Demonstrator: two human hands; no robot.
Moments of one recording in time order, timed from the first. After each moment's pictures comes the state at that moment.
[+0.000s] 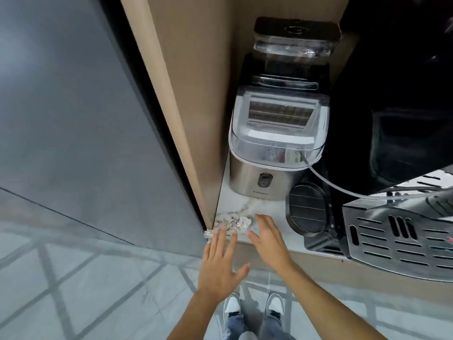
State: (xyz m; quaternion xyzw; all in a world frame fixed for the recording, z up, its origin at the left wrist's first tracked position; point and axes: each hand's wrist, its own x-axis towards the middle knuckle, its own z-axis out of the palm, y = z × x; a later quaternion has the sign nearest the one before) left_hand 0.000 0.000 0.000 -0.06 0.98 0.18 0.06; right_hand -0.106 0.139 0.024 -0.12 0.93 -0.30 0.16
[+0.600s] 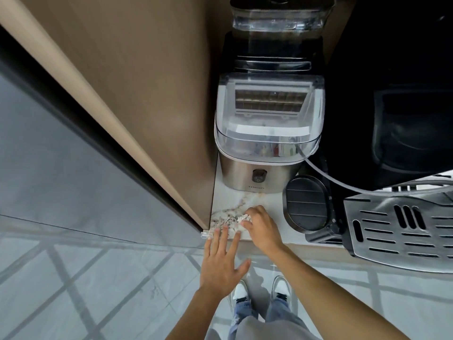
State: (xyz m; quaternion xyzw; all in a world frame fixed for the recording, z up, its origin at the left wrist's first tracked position) left_hand -0.020 0.000 -0.011 0.00 0.98 0.12 0.13; right_hand -0.138 0.123 0.010 -0.09 0.94 -0.27 0.18
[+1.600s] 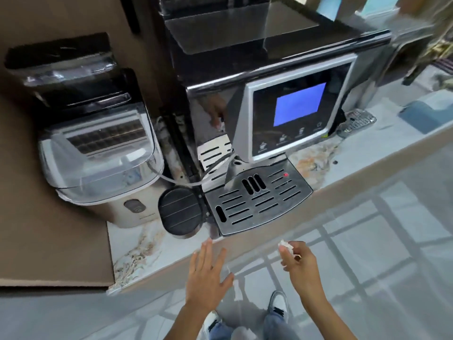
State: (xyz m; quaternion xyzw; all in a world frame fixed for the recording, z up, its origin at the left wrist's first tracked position) left_hand -0.037 0.151 -0.009 0.24 0.96 0.04 0.16; right_hand 0.027 0.380 0.056 0.36 0.73 -0.58 -0.05
